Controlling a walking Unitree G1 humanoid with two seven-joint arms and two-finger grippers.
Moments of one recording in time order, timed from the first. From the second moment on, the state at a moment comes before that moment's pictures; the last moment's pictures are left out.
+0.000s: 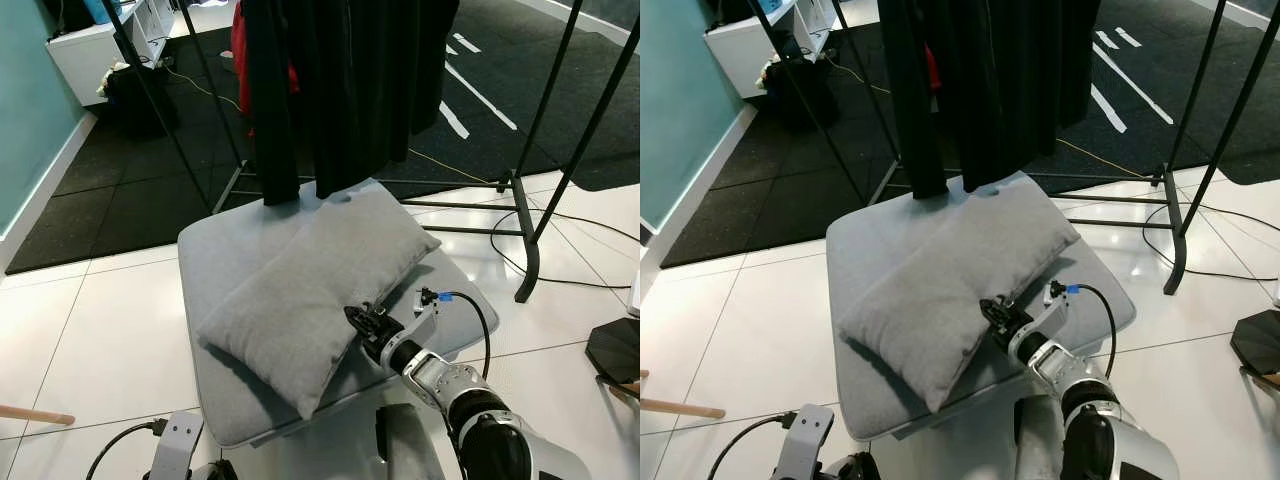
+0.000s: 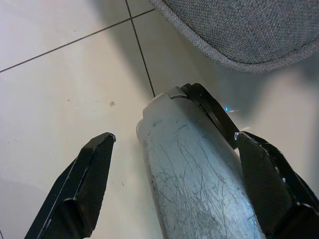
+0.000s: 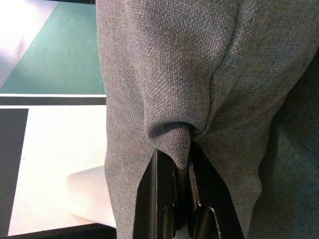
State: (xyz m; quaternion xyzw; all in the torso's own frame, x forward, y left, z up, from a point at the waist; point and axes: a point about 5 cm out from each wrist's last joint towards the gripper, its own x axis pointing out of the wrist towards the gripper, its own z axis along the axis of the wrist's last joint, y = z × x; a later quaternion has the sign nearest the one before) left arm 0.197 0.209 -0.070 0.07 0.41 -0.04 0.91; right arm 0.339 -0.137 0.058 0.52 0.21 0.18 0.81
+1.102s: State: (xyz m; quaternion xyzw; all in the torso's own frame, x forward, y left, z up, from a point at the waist) left arm 0.205 0.195 -0.071 0.06 0.41 0.05 0.91; right arm 0.370 -0.210 0.125 0.39 0.08 0.17 0.90
